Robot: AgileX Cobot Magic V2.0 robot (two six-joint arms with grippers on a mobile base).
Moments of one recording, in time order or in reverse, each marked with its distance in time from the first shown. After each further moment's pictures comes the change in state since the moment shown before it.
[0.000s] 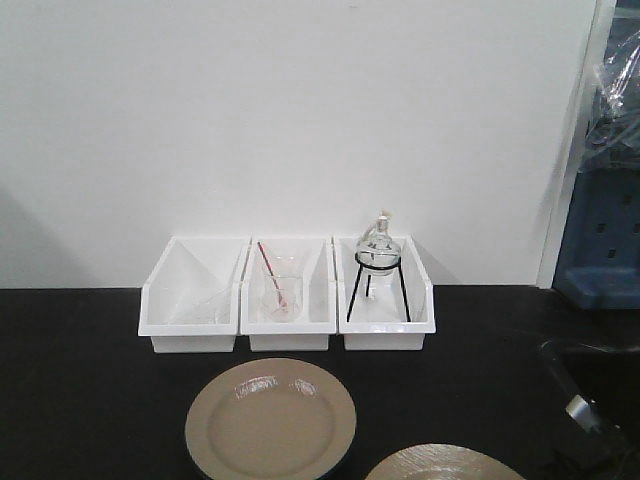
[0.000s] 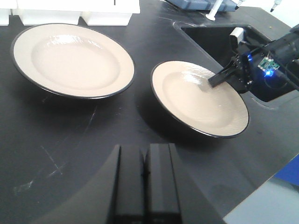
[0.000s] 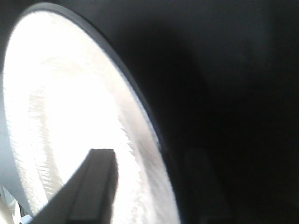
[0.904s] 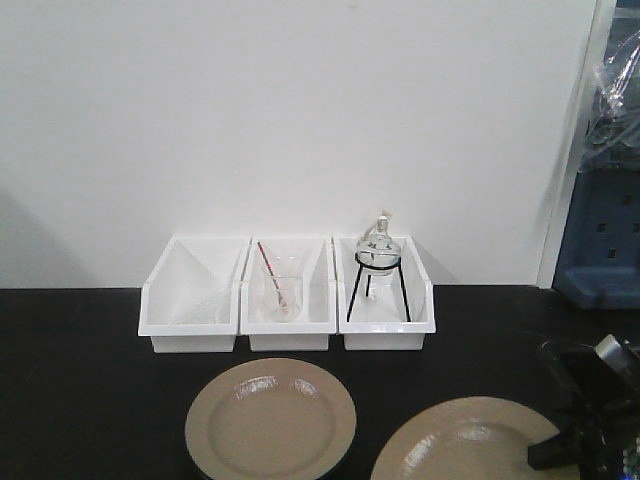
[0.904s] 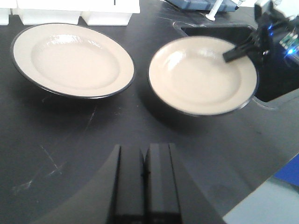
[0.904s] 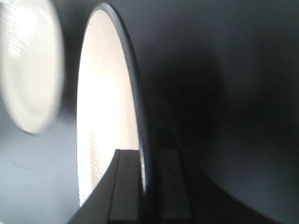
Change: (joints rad) left arm 0.000 0.000 0.000 0.000 0.007 -0.003; right arm 0.003 -0.252 0.000 0.048 -0.048 0.091
